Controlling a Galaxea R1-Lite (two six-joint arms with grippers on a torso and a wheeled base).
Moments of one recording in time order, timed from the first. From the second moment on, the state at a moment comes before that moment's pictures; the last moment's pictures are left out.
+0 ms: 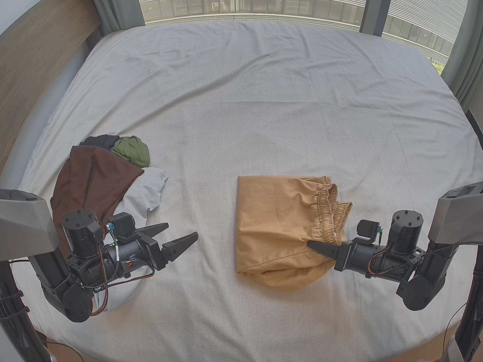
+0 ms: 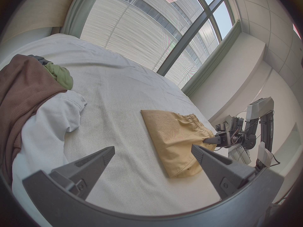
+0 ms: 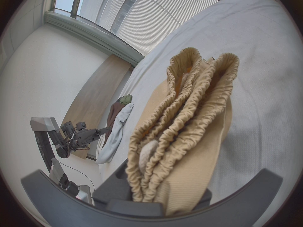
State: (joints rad) left arm -0.28 2.05 -0.31 -1.55 -0.45 -0.25; right arm 0.38 2.16 -0.37 -1.54 0.48 0.50
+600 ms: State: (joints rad) left arm -0.26 2.03 -0.30 -1.55 -0.45 -0.25; right arm 0.47 1.97 -0.48 -1.54 0.56 0.65
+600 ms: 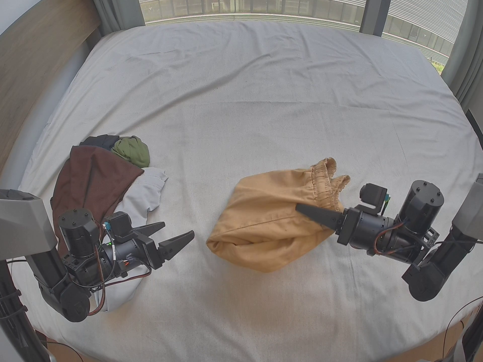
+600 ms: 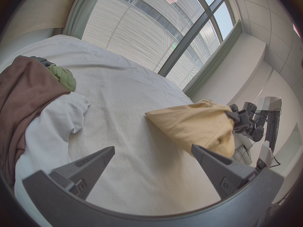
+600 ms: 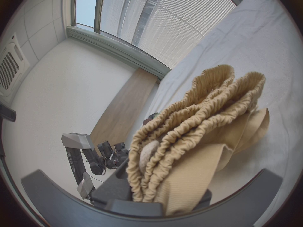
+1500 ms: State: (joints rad) left arm -0.26 2.04 -0.30 -1.55 -0.45 -0.25; right arm 0.42 2.09 -0.93 -1.51 0.57 0.79
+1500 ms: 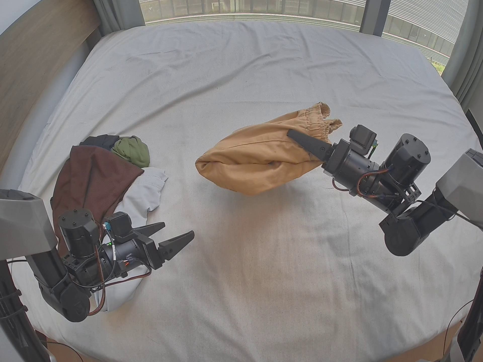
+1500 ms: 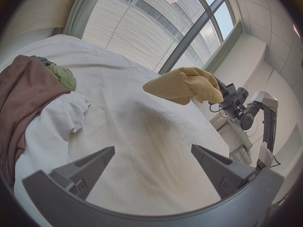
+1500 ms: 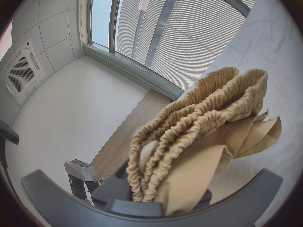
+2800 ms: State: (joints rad) left arm -0.26 2.04 -0.29 -1.55 -0.45 -0.26; right arm 0.32 2.44 -1.42 -1.34 0.57 0.74
